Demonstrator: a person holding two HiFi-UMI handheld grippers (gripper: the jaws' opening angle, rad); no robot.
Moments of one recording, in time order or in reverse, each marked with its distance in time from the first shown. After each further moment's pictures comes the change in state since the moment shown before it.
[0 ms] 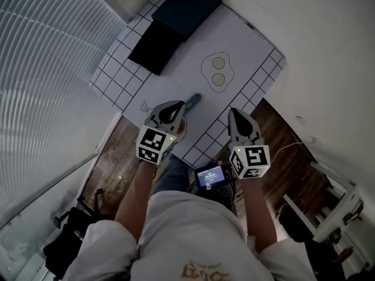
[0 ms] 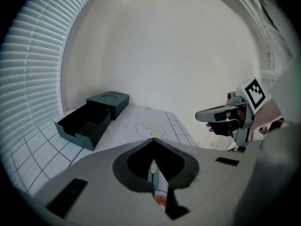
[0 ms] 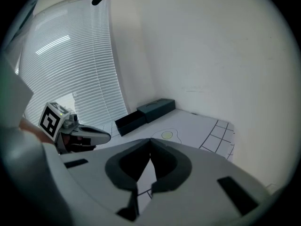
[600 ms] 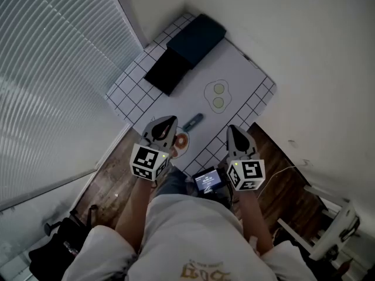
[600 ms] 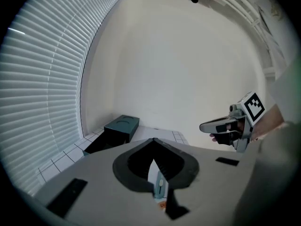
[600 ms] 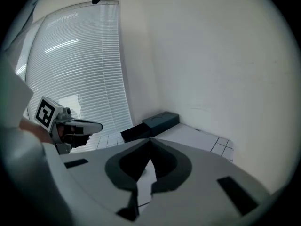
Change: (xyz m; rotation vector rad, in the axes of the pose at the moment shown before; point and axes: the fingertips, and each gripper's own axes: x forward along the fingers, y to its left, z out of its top) left arm -0.076 0.011 0.068 0.016 -0.192 0.122; right arm -0.027 0.023 0.049 -0.055 -0.098 0.015
